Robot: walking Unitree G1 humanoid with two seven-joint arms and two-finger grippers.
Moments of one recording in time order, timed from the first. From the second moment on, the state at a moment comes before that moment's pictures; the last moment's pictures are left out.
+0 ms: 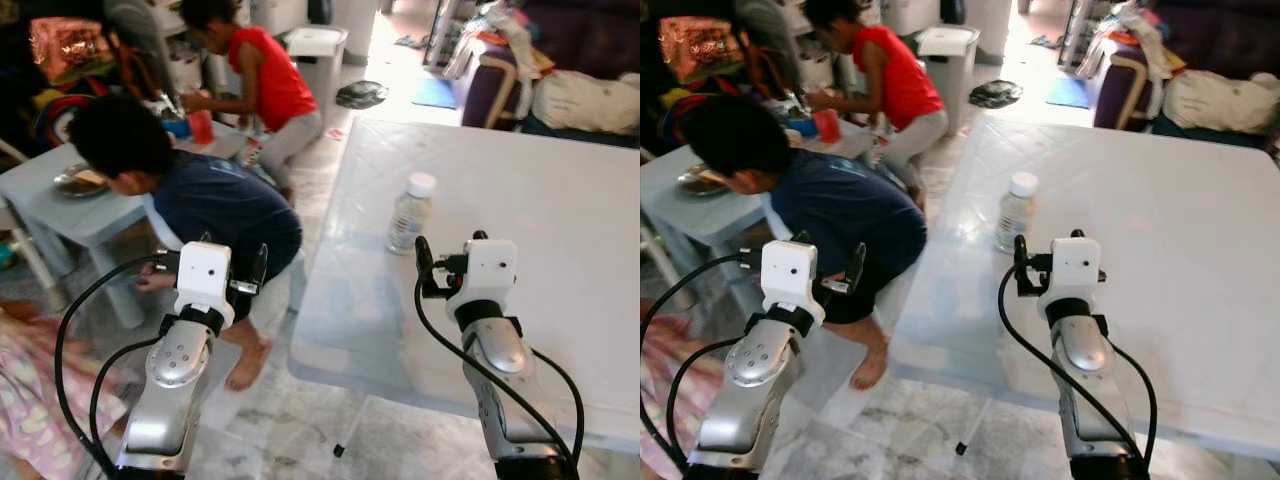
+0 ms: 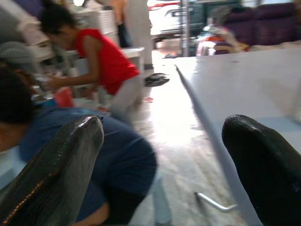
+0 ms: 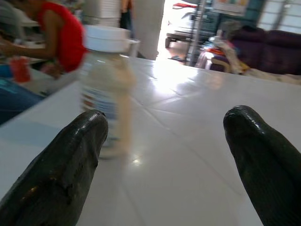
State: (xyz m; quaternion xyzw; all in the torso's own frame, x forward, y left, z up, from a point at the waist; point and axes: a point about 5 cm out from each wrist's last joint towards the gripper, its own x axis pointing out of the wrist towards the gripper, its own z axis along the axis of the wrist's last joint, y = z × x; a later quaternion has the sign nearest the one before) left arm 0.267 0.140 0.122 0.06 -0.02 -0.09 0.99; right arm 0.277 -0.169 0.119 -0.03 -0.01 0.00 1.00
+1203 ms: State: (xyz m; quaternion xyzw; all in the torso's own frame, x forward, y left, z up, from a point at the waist) left arm 0.266 0.139 0.124 0.04 -0.03 -0.09 0.99; right arm 0.277 -0.162 0.120 -0.07 -0.02 0.03 1.00
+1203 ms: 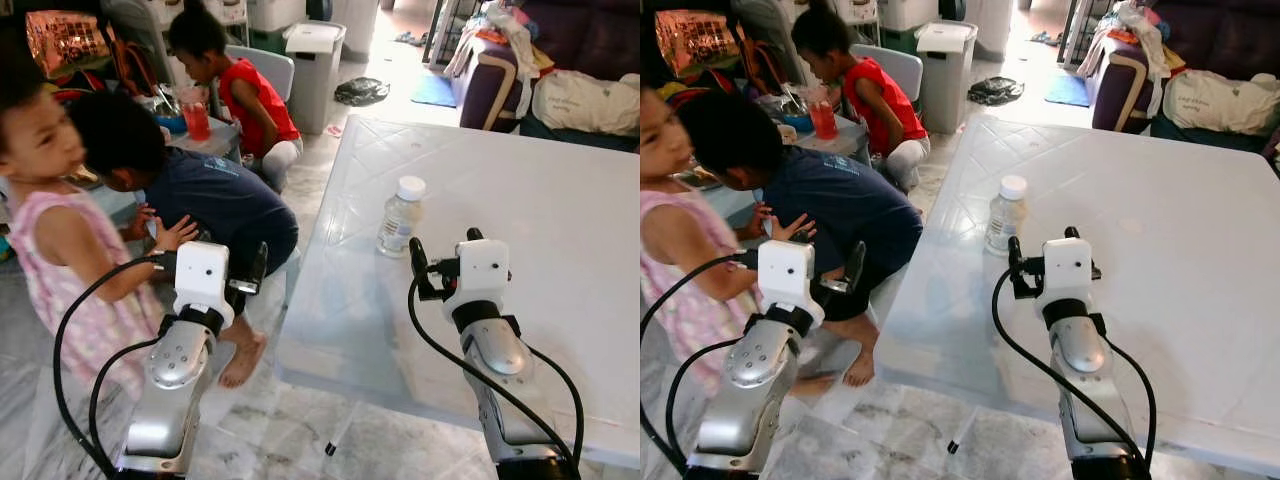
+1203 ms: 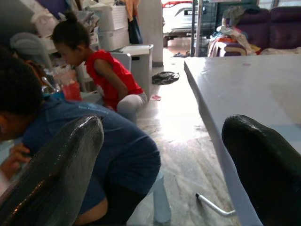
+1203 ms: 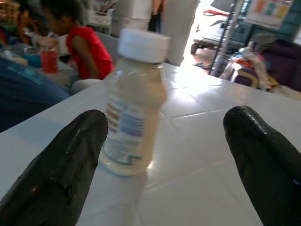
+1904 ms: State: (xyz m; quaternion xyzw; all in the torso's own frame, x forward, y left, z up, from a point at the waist) left arm 0.259 0.145 0.127 0.05 -0.03 -0.09 0.99; right arm 0.305 -0.174 0.144 -0.09 -0.07 0.03 0.99
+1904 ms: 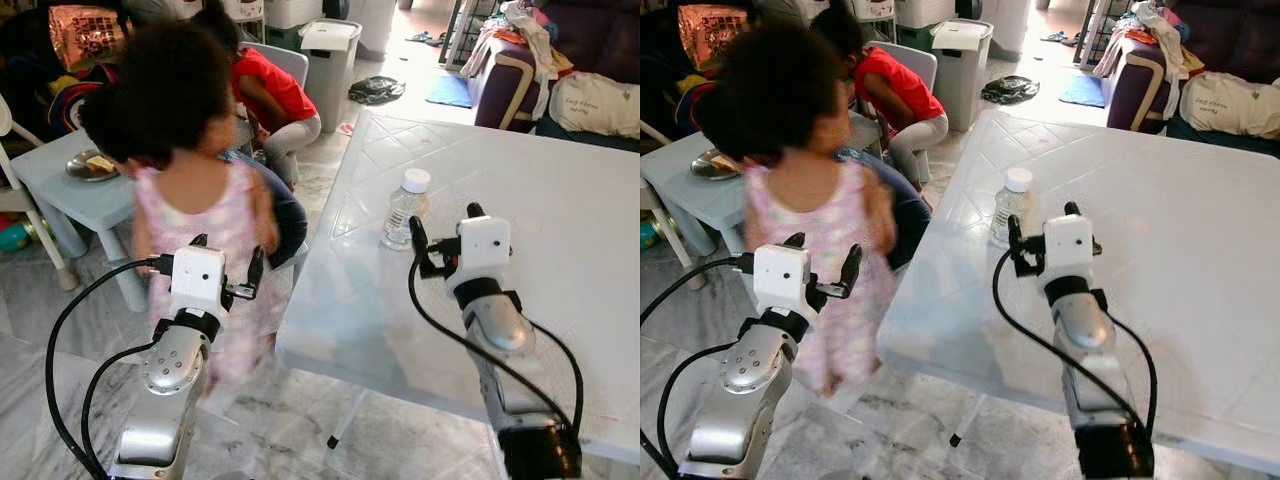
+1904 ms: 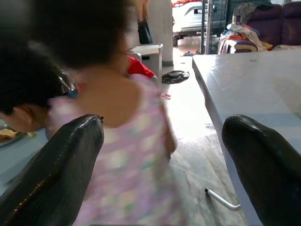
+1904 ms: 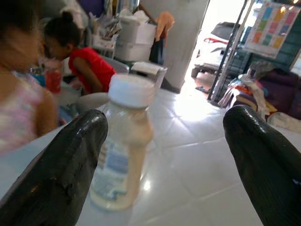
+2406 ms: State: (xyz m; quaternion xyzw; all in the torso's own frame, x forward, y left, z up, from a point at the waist) left arm 0.249 0.156 0.128 0.08 -0.01 -0.09 0.99; right arm 0.336 -0.178 0.161 -0.09 -0.10 0.02 0.99
